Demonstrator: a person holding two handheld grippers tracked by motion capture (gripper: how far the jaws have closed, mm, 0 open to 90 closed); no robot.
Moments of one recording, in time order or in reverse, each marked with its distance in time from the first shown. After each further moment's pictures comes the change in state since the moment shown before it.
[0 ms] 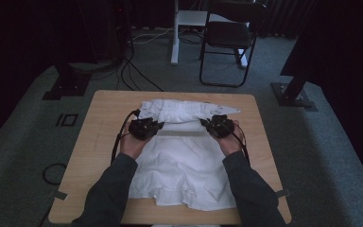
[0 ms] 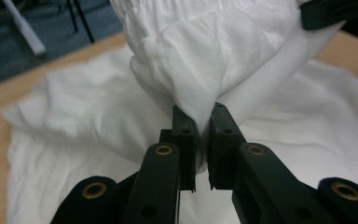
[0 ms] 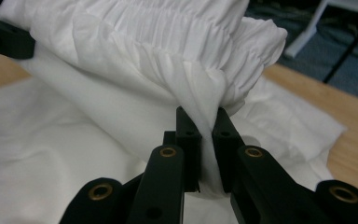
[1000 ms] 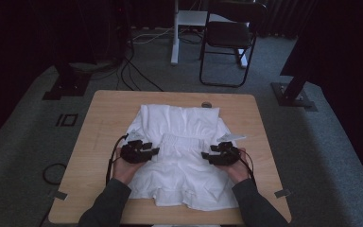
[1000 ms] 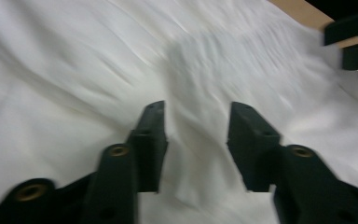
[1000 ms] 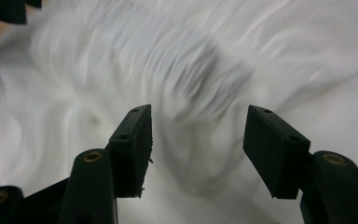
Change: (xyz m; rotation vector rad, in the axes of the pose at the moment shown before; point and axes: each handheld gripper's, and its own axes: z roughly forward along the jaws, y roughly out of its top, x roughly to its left) left arm 0.005 -0.072 0.001 0.057 -0.047 -0.229; right arm 0.009 -0.083 -0.018 0.135 0.125 0.145
